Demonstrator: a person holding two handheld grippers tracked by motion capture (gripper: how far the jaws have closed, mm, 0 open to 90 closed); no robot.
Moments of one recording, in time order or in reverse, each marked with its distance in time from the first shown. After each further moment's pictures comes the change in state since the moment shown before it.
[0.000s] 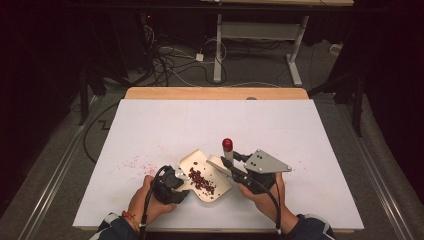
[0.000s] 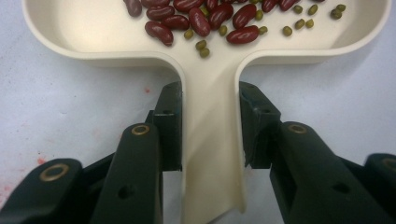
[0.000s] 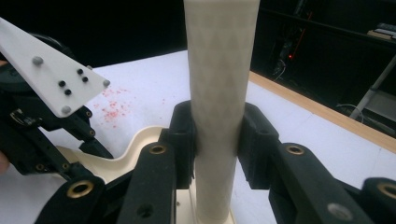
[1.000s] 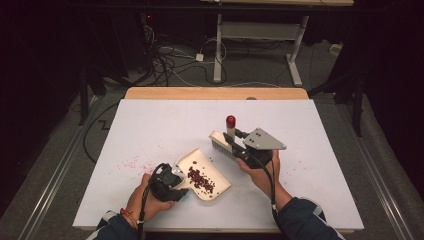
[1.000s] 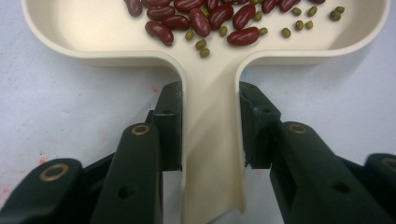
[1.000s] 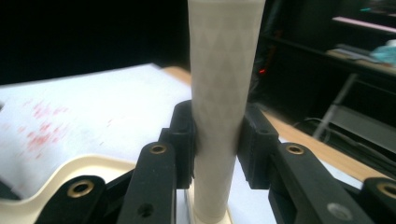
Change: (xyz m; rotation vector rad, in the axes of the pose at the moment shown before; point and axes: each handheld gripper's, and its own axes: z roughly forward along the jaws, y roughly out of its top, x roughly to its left) left arm 0.011 -0.002 0.000 -0.011 -0.040 -0.019; right arm -0.041 0.005 0.046 -0.045 -0.083 -0.042
